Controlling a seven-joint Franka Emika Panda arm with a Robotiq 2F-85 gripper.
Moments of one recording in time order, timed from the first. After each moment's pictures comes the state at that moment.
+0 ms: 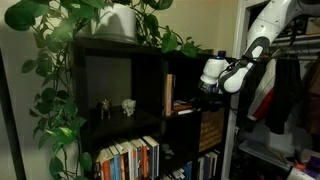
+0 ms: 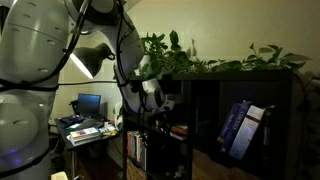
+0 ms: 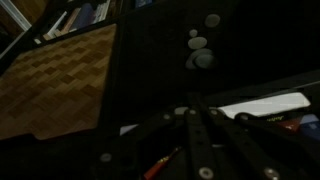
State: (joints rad) arm -0.18 0.20 0.18 -2.38 -0.69 2.98 1.01
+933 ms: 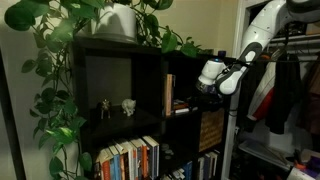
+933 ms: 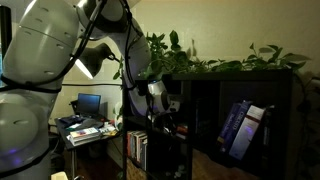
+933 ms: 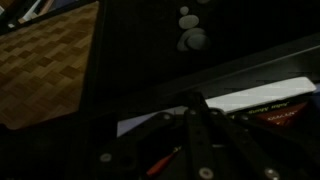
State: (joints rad) arm -0.17 0.29 0.14 -2.29 -0.71 3.07 1.01
